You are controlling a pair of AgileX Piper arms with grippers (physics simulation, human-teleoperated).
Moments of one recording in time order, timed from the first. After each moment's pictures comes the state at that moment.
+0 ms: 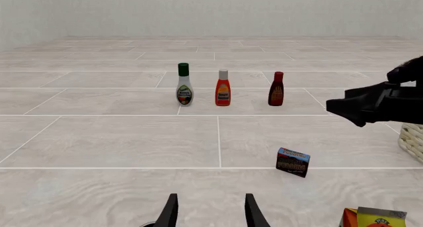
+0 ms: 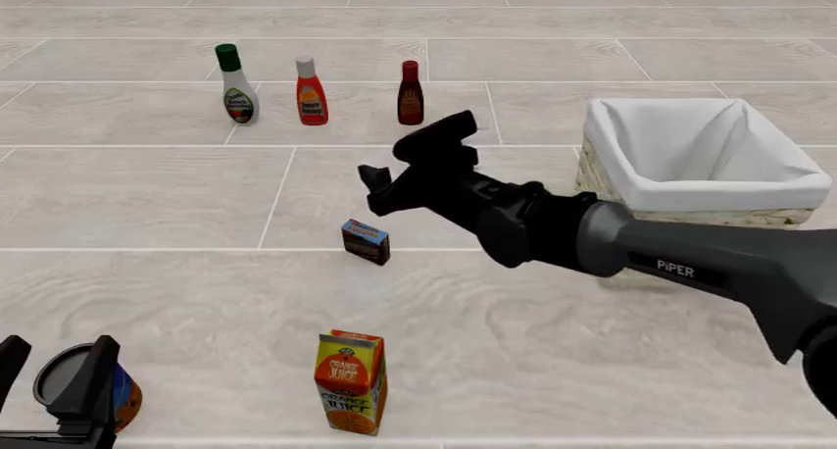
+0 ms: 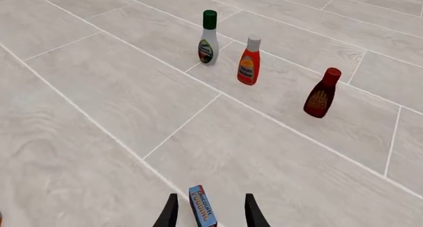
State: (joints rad) left arm 0.00 0.00 0.00 0.00 0.00; right arm 0.64 1.85 -1.26 -0.26 -0.05
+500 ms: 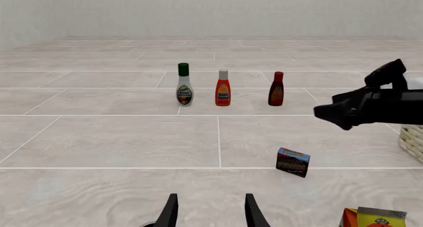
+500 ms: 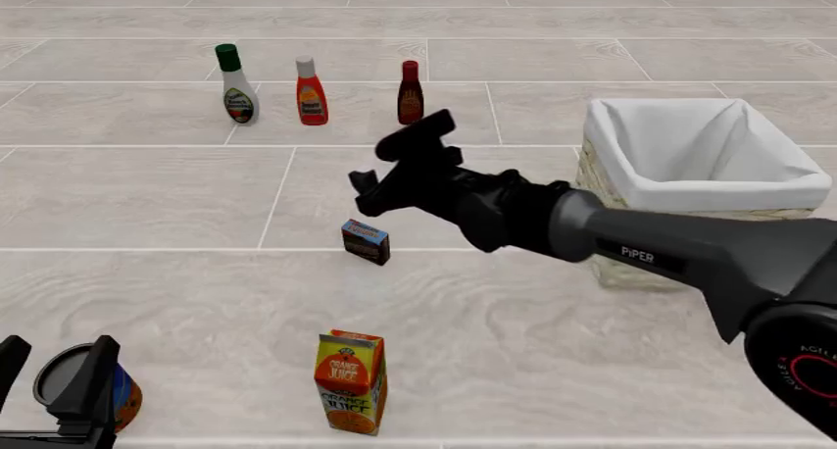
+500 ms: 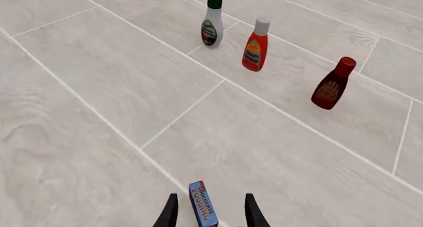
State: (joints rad) left arm 0.00 0.00 0.00 0.00 0.00; right arm 0.65 1.94 -1.39 -0.13 -0.08
